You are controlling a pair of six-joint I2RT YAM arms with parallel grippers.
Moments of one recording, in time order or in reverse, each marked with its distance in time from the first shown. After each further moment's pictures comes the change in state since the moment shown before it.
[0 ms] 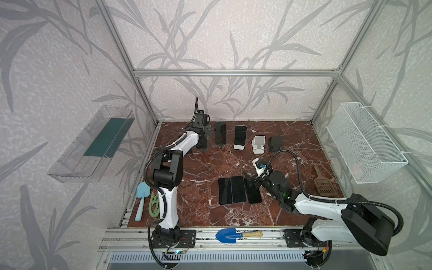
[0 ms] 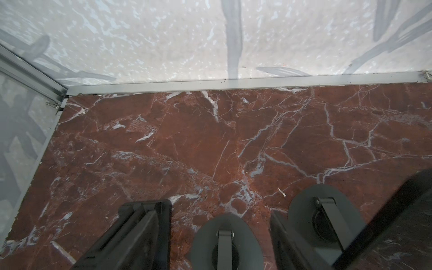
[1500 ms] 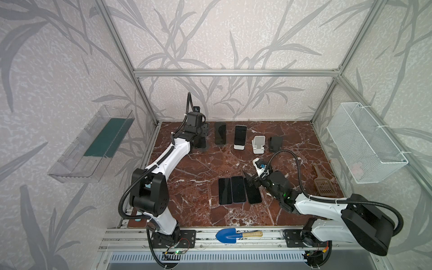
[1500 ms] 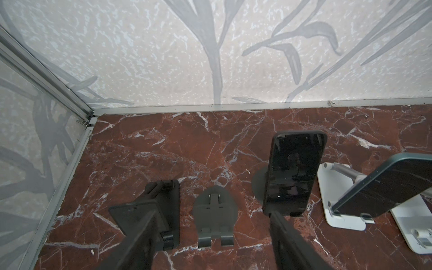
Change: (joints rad) left arm -0.043 -0.397 -0.230 -0.033 0.047 -0.018; right arm 0.000 -0.001 0.000 0.007 0.004 0.010
